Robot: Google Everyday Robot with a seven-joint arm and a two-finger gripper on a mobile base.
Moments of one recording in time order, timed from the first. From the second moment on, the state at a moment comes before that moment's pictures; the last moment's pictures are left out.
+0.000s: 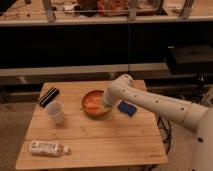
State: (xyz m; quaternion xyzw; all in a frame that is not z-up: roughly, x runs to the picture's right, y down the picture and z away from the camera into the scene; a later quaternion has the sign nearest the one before) arm -0.016 0.095 0.841 -0.24 -0.16 0.11 0.95
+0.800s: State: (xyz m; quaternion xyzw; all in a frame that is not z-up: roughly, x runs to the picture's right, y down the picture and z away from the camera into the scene) arm -0.020 0.089 0.846 -0.25 -0.16 0.11 0.95
